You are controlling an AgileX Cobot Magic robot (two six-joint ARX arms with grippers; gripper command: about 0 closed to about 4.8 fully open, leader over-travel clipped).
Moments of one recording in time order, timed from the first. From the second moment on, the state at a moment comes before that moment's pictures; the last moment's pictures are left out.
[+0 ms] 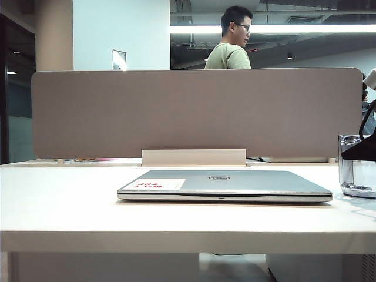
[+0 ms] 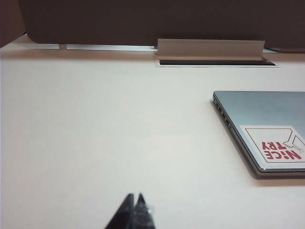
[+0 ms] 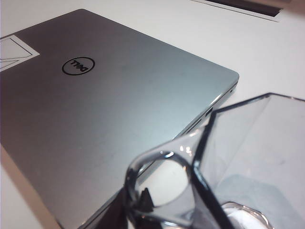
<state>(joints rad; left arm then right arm) -0.06 0.00 0.00 -0.07 0.07 -0.02 -0.23 1.61 0.54 0.52 -0.81 -0.42</state>
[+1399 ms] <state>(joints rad) -0.06 0.00 0.00 -0.08 0.11 -0.02 -0.22 1.57 0.52 0.35 -0.73 -0.22</state>
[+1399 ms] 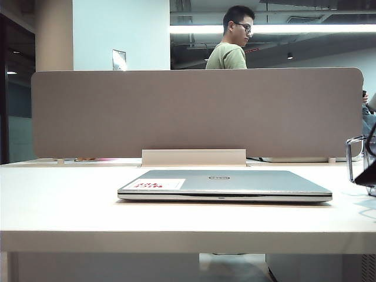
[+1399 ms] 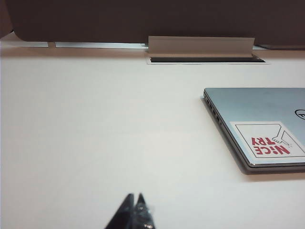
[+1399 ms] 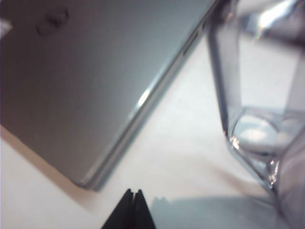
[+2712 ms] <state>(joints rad) -0.06 0.00 0.00 -0.08 0.11 -0.02 -0.17 1.33 0.52 0.19 -0.18 -0.12</state>
